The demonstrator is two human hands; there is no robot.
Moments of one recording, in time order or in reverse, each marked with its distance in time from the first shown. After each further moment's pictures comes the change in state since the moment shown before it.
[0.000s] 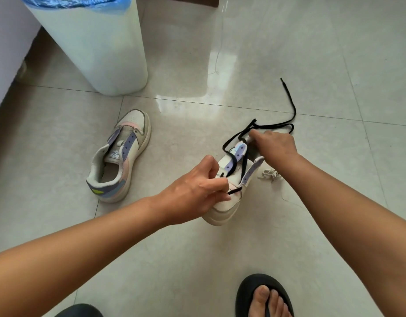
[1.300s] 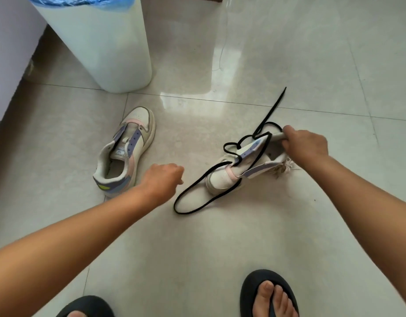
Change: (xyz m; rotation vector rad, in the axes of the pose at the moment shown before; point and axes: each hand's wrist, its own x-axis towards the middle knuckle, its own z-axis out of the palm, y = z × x) left_hand -0.017 -0.054 -0.004 0.513 -0.492 -0.591; right_hand -0.017 0.044 0.003 0.090 -0.002 0.187
